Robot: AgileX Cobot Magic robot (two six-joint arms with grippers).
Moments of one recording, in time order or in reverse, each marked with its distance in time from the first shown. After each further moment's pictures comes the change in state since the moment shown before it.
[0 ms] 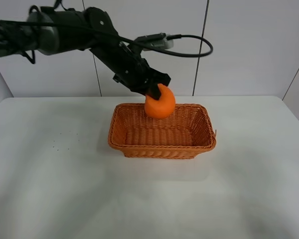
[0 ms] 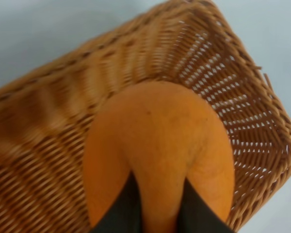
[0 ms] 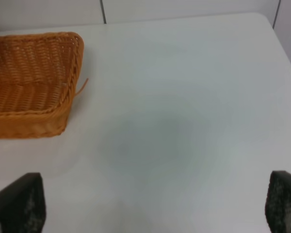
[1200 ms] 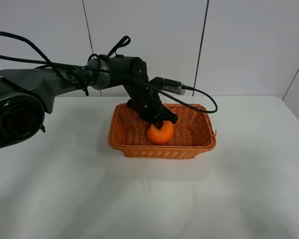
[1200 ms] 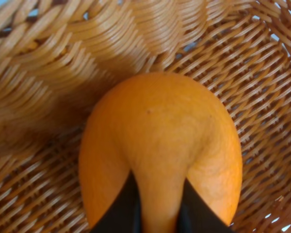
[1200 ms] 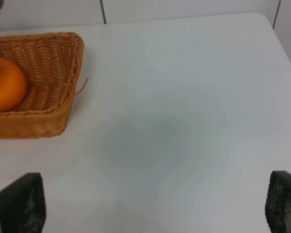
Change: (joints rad) left arm -0.047 0.270 -0.138 0.228 0.016 -0.102; right arm 0.000 0.000 0.000 0.000 0.000 0.000
